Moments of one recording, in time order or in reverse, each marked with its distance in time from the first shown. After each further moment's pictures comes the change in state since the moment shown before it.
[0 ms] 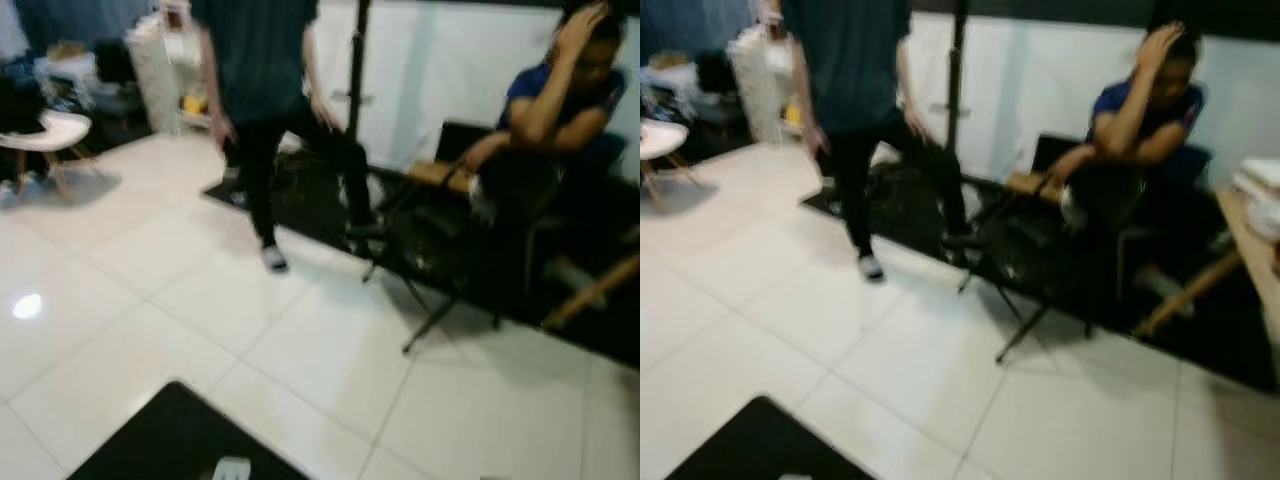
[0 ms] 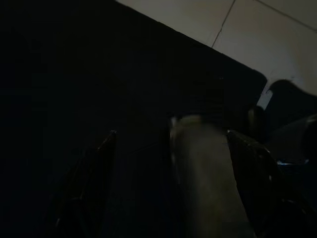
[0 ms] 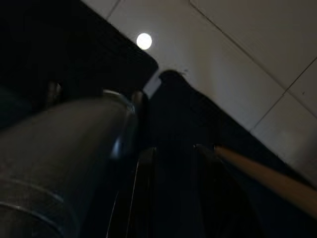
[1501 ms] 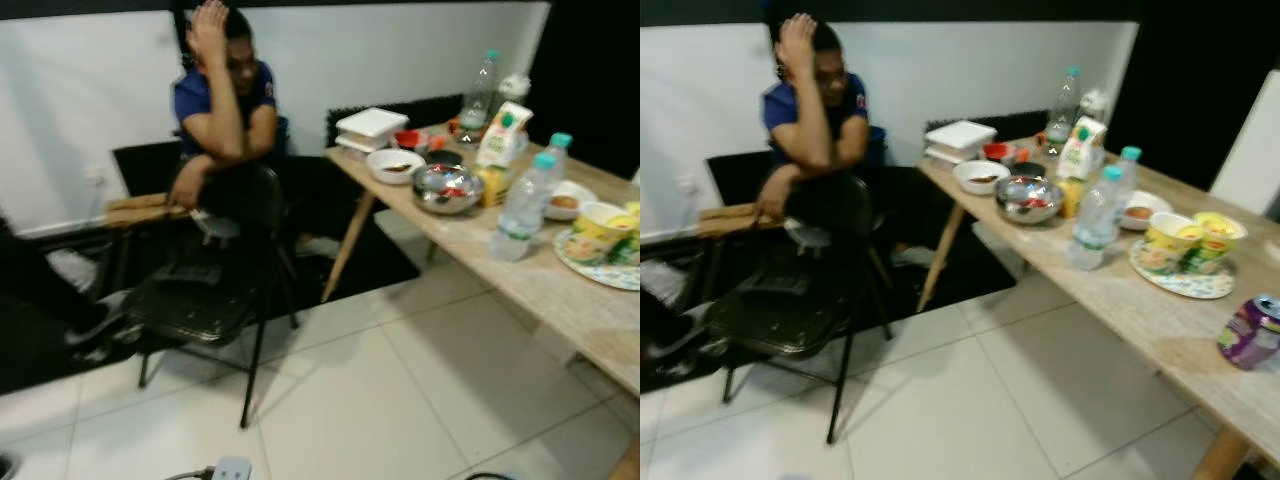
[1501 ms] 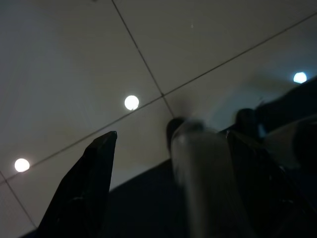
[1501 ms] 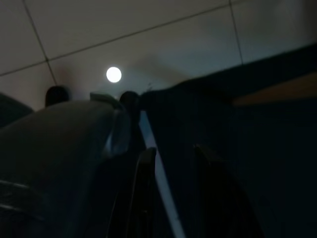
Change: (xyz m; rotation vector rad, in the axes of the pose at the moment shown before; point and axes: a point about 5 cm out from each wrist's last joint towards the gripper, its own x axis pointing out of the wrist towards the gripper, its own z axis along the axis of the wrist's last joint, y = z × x) left arm -0.001 0.001 -0.003 -0.002 0.009 0.000; right arm 0.001 0.003 0.001 0.022 -0.007 -0.008
